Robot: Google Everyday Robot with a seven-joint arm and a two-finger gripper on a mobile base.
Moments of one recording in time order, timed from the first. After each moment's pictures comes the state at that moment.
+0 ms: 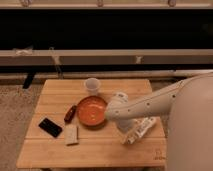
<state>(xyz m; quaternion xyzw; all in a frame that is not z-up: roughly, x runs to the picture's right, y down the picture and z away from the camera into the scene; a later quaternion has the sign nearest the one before) 0.137 0.236 0.774 -0.24 0.28 0.33 0.87</state>
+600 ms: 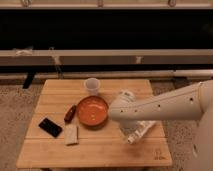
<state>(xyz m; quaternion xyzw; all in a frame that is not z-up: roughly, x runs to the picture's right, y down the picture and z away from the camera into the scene) 0.135 0.241 0.721 -0.25 0.29 0.47 0.80</state>
